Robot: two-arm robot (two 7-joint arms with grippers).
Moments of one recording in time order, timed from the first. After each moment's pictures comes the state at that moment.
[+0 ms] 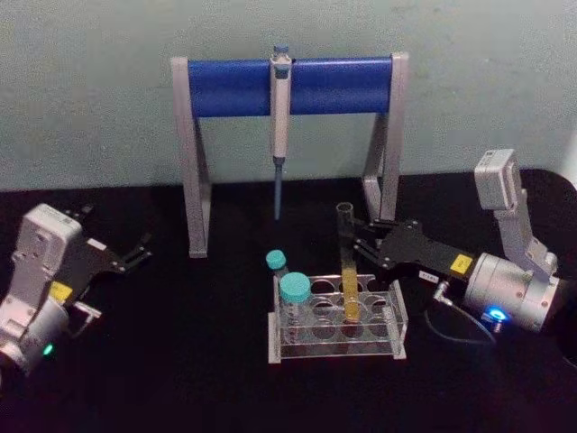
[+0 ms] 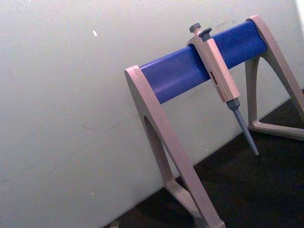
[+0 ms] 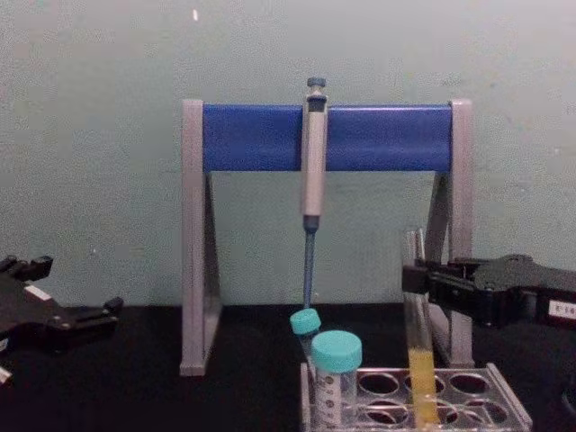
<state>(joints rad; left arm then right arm) -0.20 0.60 0.45 -1.41 -0.25 -0.12 0.03 0.37 0.52 -0.49 -1.35 0.57 -0.02 0.65</state>
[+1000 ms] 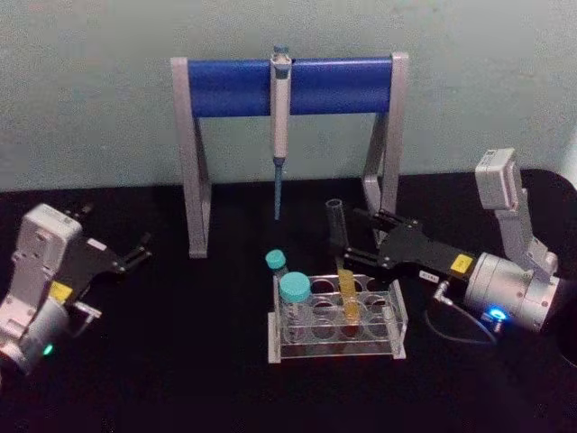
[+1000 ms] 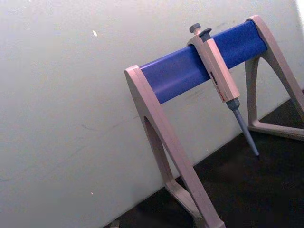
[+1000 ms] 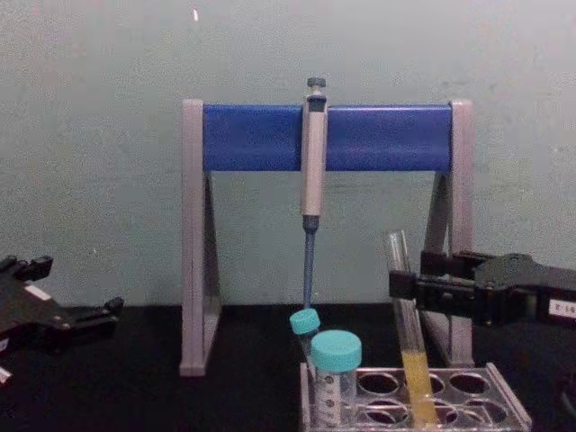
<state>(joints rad) -0.20 0.60 0.45 -1.41 -0.25 -0.12 0.03 0.37 0.52 -0.49 -1.35 0.57 -0.02 0.66</state>
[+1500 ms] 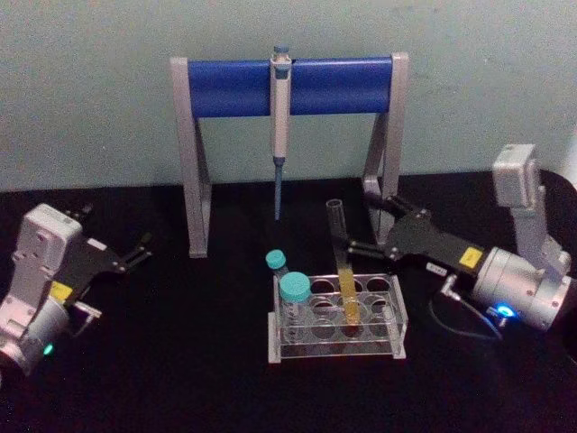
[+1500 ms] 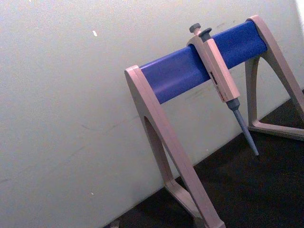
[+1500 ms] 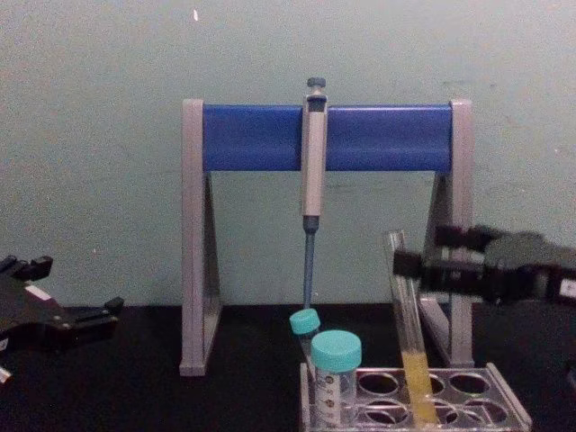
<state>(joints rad) -0.20 0.60 0.45 -1.41 -0.25 -0.12 0.03 0.34 0.53 -0.46 -1.40 0.57 -0.07 0.64</state>
